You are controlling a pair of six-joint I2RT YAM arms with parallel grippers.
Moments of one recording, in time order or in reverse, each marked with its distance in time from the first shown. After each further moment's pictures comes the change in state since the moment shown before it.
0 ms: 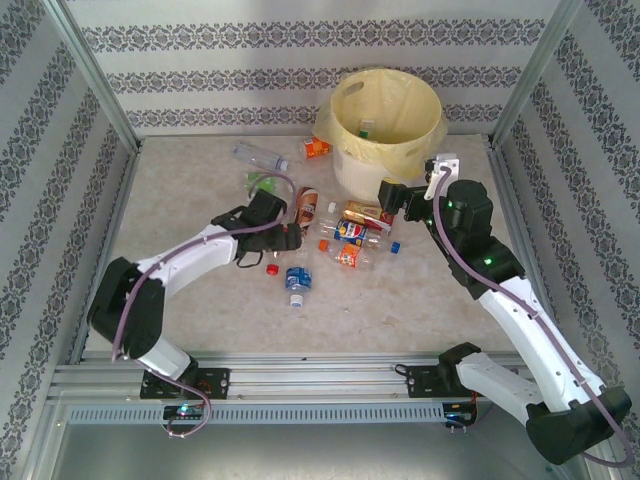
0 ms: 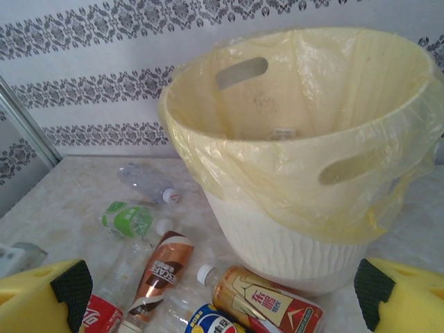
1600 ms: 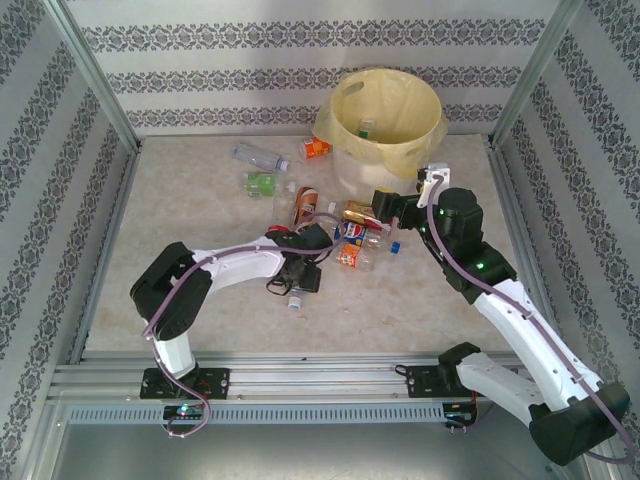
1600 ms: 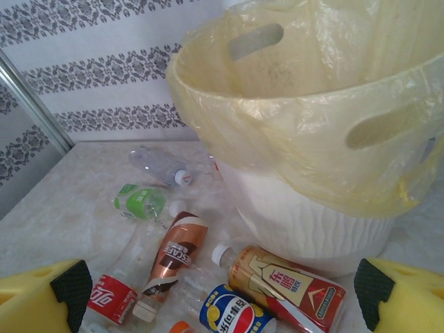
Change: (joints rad) left arm -0.245 0.213 0.068 -0.185 0.028 -0.082; right arm 0.039 -0.002 -0.072 0.058 -0.019 0.040
